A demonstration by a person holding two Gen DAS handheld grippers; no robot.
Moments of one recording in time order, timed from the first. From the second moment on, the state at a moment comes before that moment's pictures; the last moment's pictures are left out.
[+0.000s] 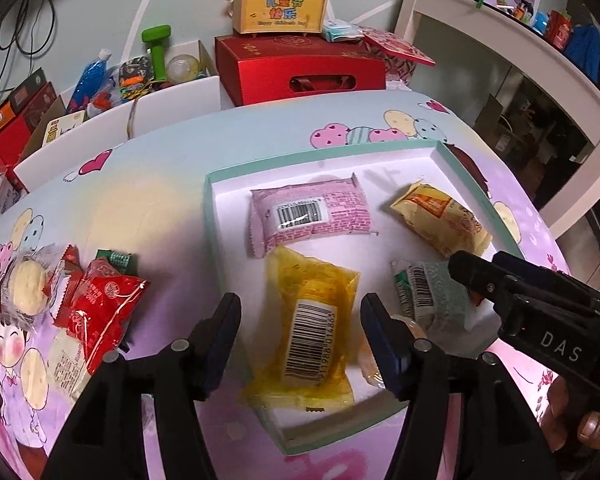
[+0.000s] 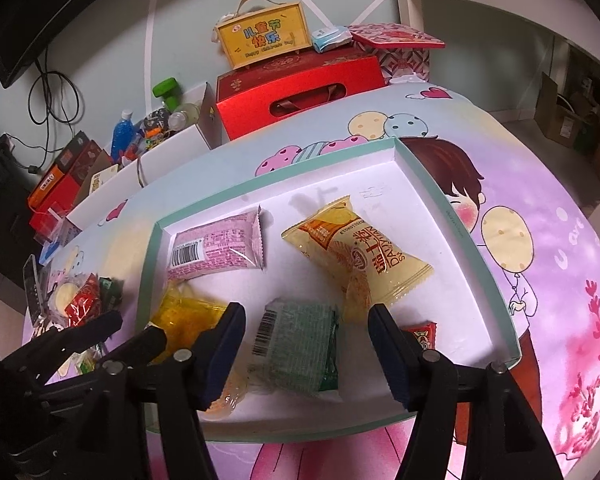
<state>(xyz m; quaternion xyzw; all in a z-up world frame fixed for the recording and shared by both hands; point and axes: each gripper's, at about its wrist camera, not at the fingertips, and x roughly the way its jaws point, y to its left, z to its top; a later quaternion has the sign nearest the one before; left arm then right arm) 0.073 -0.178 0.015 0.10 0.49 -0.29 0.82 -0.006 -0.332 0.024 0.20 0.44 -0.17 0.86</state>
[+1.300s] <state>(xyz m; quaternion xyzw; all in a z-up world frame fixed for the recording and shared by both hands) 0.080 -0.147 0.028 0.07 0.45 -0.27 0.85 -0.006 -0.335 0.023 0.18 0.42 -0.18 0.87</state>
